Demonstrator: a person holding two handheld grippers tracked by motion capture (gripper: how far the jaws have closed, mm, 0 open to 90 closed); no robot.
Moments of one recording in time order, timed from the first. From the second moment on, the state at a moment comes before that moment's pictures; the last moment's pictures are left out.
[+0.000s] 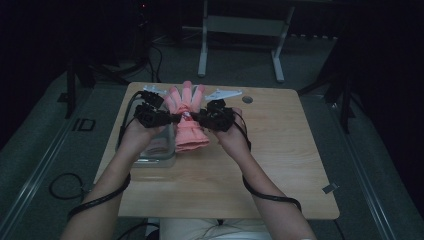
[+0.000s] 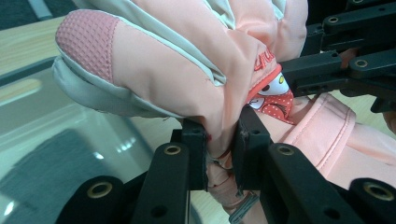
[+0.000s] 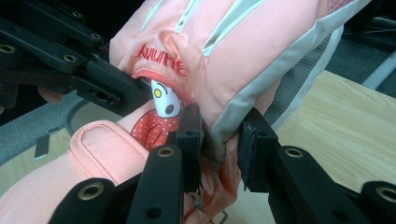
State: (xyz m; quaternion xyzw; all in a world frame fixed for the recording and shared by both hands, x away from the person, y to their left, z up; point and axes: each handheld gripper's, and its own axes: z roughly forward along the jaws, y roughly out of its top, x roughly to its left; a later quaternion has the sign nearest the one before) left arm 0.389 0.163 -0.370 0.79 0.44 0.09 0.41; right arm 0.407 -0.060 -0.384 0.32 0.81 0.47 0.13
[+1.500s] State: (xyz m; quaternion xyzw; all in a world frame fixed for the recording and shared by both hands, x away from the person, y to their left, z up) left arm 0.414 0.264 -0.444 0.73 0.56 0.08 0.38; right arm 0.460 0.063 -0.441 0.30 0.86 0.41 0.08
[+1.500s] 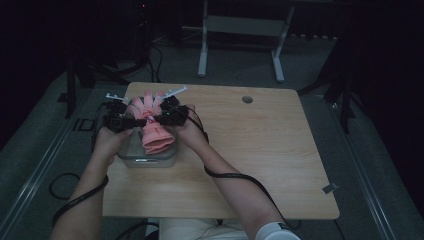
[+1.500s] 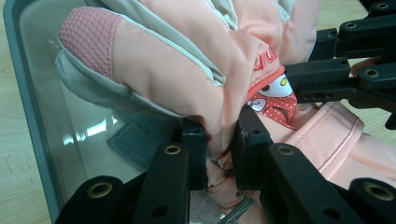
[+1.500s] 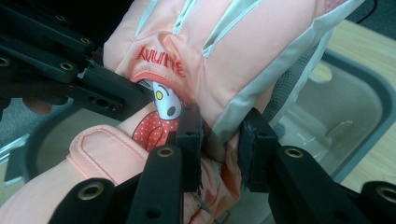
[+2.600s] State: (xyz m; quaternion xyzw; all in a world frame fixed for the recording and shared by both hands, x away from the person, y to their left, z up) left arm 0.428 0.250 -0.476 0.73 0.60 0.07 0.32; right arm 0.476 0.050 -0.469 0.33 0.86 0.39 0.05
